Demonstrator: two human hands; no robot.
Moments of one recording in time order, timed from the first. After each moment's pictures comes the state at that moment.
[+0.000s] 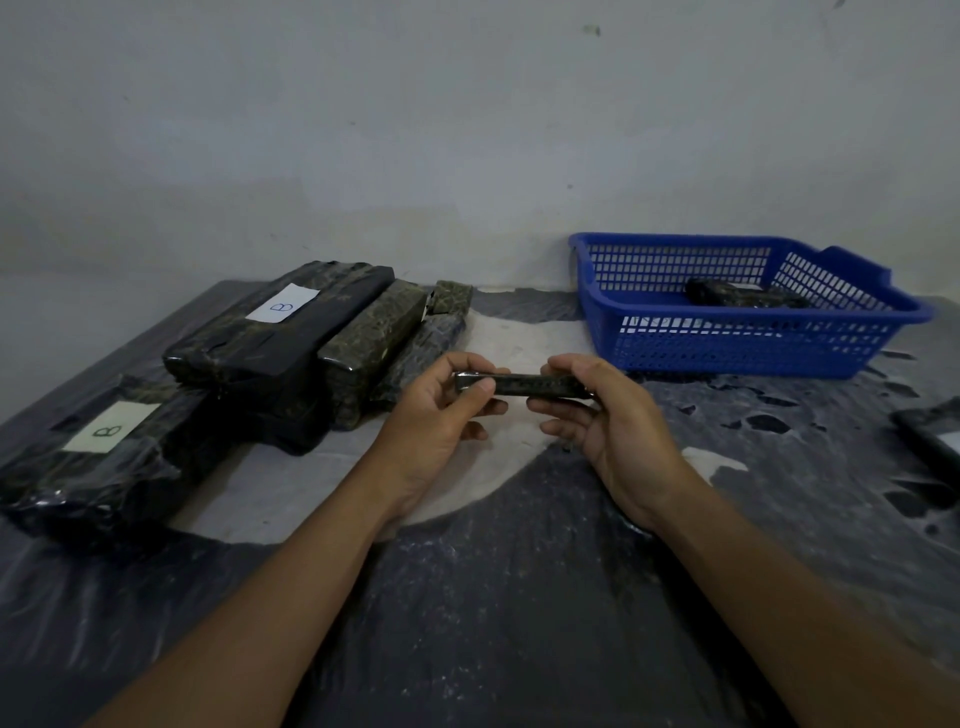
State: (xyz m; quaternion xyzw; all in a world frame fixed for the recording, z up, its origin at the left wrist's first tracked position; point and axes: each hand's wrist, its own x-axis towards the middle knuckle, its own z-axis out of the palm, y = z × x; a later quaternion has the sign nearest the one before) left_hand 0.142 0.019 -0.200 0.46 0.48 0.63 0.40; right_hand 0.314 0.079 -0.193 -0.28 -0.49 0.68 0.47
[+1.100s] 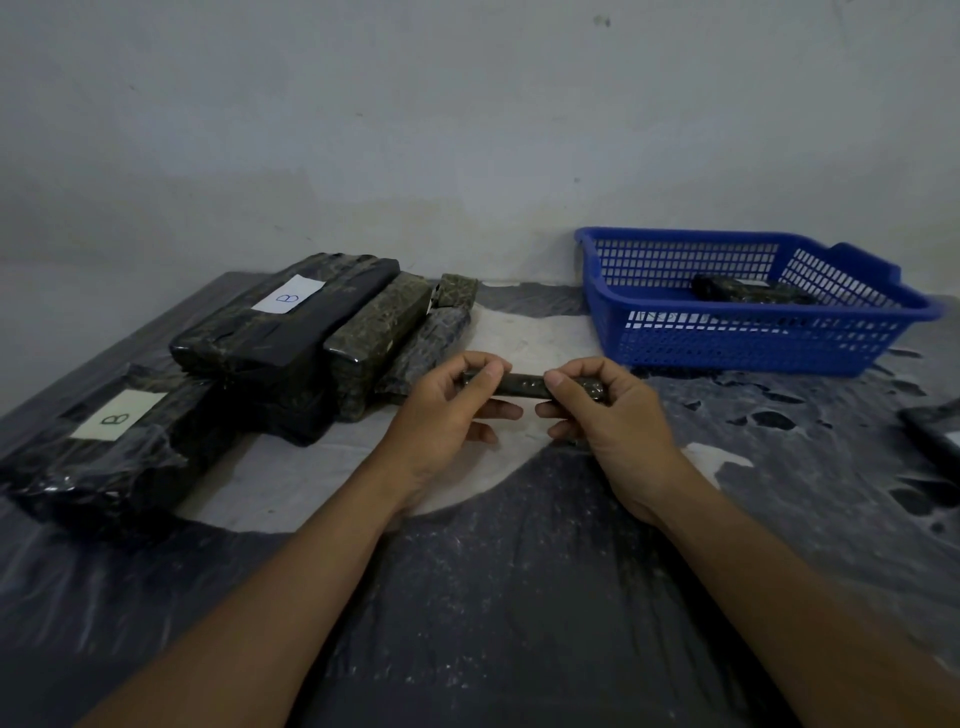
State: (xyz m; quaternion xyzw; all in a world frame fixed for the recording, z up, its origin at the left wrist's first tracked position) left_hand 0.147 0.018 -0.197 0.47 0.50 0.61 0.41; right_hand 0.313 0.076 -0.196 -0.34 -0.58 0.58 0.47
